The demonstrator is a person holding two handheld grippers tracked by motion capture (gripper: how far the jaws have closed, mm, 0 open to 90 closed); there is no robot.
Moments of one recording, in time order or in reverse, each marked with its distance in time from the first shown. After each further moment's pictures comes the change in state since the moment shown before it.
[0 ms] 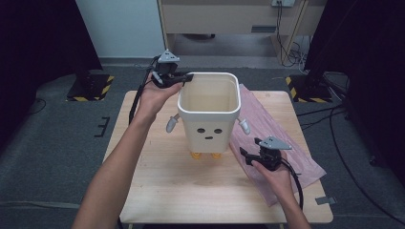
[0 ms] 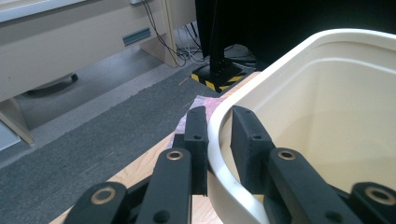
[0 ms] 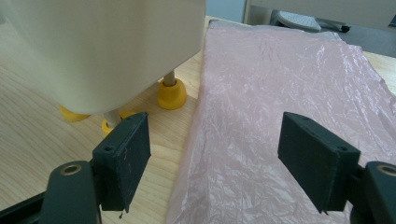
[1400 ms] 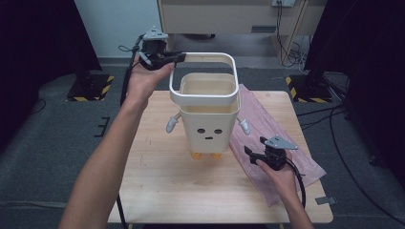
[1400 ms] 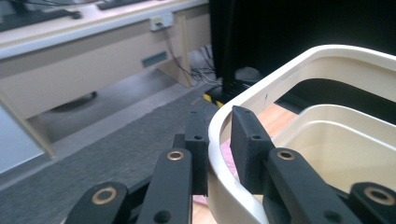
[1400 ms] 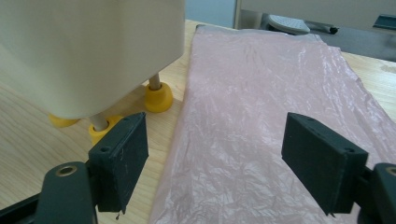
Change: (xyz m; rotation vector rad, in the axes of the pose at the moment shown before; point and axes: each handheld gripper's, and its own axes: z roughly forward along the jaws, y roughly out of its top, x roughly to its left) left arm 0.015 0.047 -0.054 -0.091 0.076 -0.010; right arm -0.010 0.000 -0.009 -0.021 -0.028 0.028
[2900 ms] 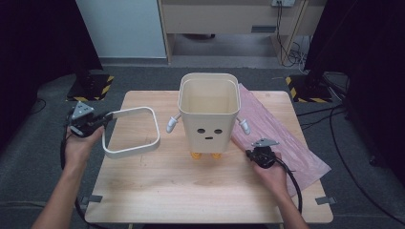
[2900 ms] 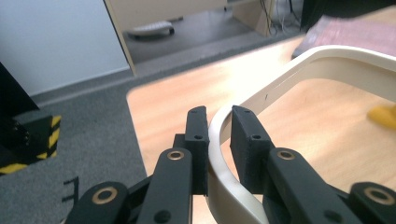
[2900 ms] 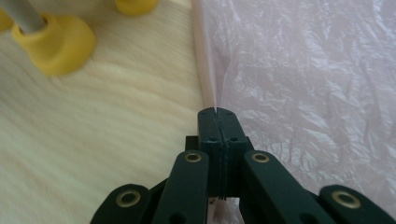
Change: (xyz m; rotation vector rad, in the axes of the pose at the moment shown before) left arm 0.091 -0.263 -0.105 0.133 0.263 -0.110; right arm -0.002 -0.029 0.042 0.326 -0.011 -0.020
